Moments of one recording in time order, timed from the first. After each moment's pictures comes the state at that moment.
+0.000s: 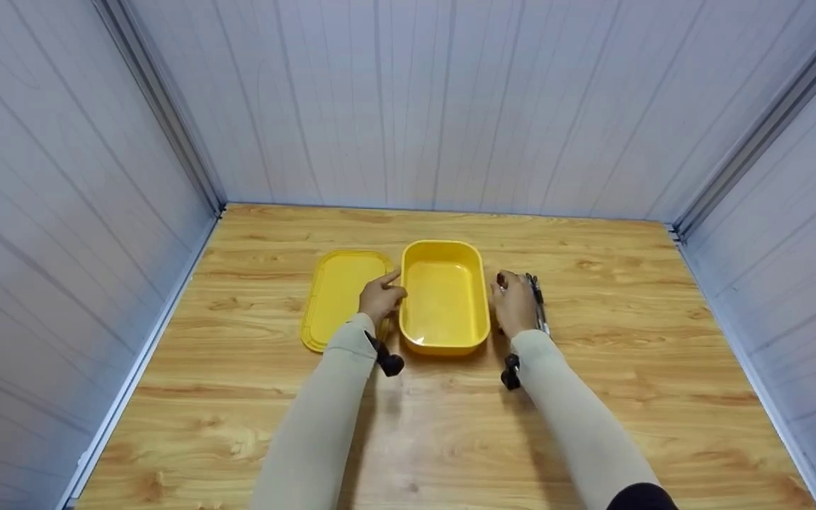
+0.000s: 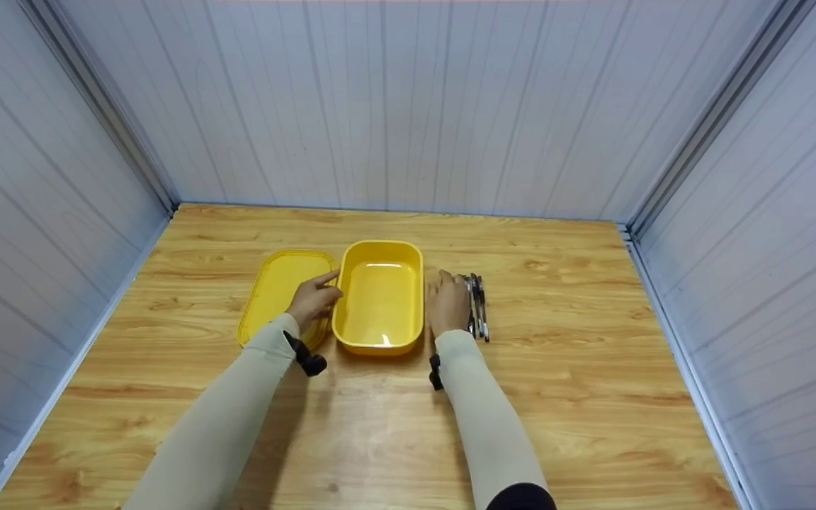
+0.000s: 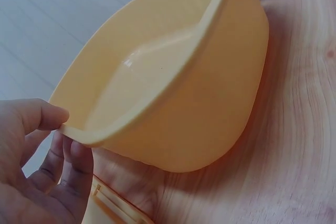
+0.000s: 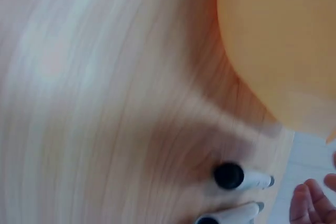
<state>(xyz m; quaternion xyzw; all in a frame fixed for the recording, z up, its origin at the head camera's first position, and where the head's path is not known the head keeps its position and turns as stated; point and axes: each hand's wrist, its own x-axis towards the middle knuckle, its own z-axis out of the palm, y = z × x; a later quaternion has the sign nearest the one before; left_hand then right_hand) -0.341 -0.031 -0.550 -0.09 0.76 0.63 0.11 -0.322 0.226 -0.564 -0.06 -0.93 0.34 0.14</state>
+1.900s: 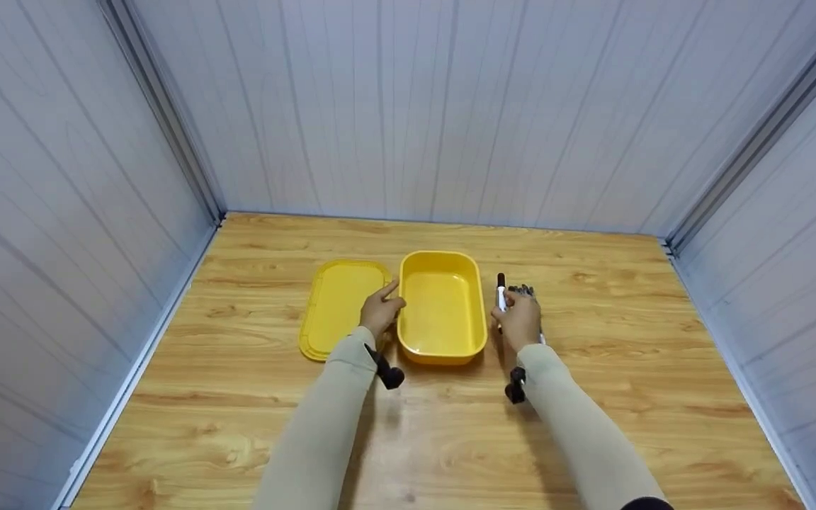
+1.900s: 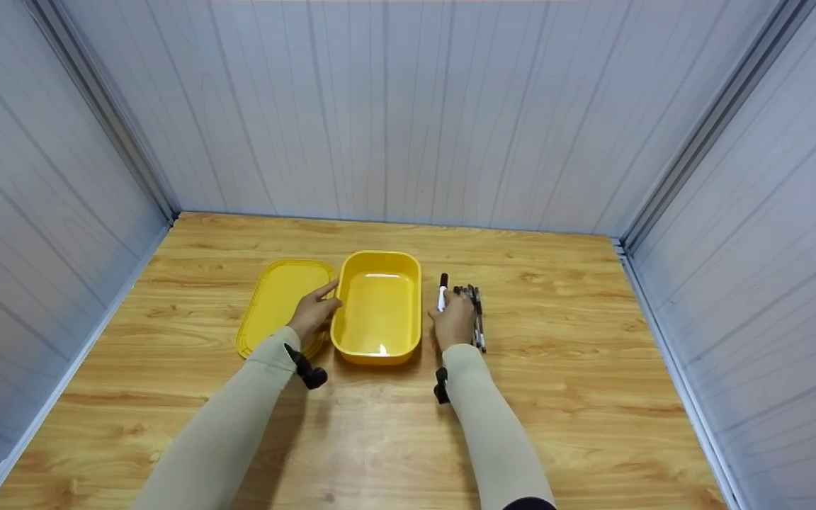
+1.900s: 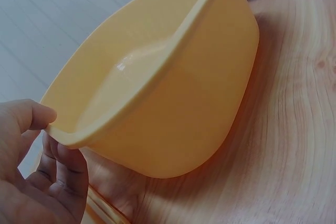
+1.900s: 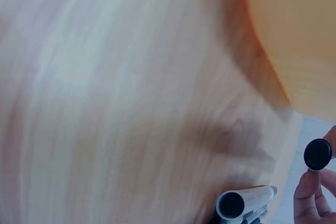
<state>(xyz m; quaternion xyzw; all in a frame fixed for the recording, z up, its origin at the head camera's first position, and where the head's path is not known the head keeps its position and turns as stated) -0.338 -0.027 -0.561 -0.08 0.74 0.66 0.10 -0.317 0.241 -0.569 -0.08 -0.90 0.41 0.12</state>
